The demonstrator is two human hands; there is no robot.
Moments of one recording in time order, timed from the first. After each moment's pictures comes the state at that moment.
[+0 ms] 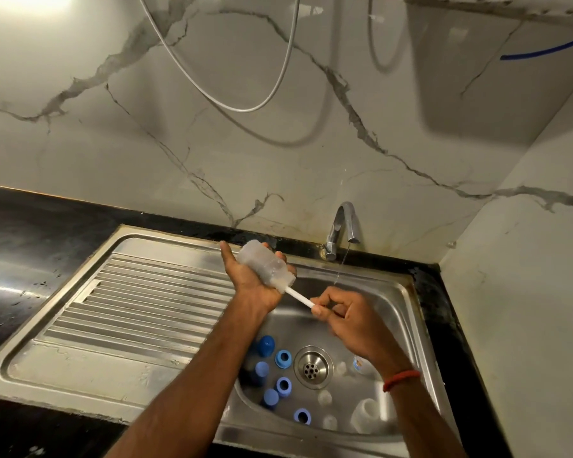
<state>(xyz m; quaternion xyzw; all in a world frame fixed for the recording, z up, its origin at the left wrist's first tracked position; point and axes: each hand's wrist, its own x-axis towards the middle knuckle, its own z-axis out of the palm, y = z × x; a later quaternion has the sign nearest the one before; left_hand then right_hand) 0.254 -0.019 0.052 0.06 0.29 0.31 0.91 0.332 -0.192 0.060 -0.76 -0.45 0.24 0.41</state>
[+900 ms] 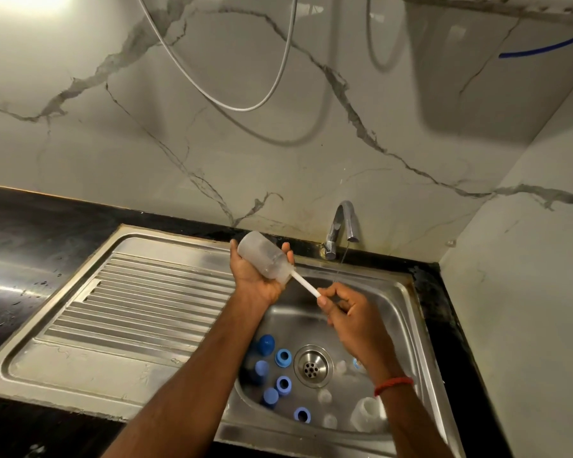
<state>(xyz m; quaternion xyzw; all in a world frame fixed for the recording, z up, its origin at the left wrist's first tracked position) 0.261 -0.018 0.057 0.02 0.27 0.29 0.92 0.331 -0.194 0.046 -0.80 -0.39 0.14 0.44</state>
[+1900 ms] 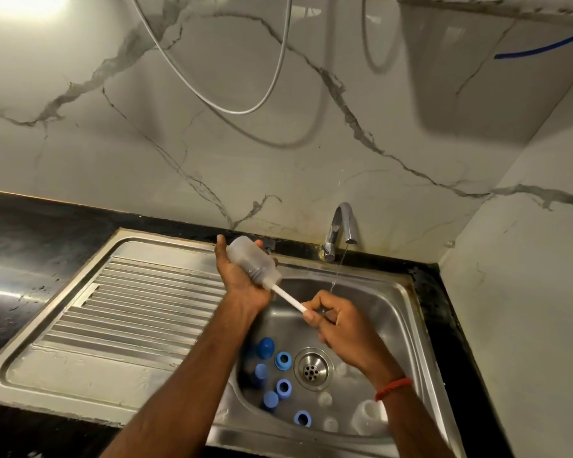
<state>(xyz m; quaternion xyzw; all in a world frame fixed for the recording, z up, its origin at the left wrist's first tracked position) 0.250 -0.004 0.044 0.09 0.29 0.32 0.90 0.318 -0.191 0.057 -0.75 -0.42 0.27 0.43</state>
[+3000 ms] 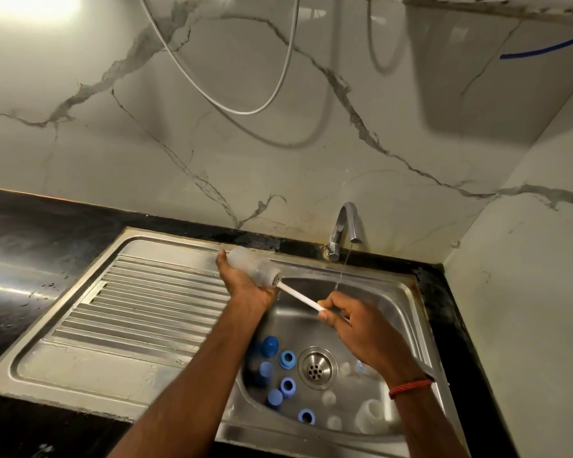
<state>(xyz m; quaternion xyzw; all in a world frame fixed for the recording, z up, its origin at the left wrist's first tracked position) 0.247 -0.009 0.042 0.00 0.35 0.36 0.86 0.341 -0.206 0.048 -0.80 -0.49 0.15 0.31</state>
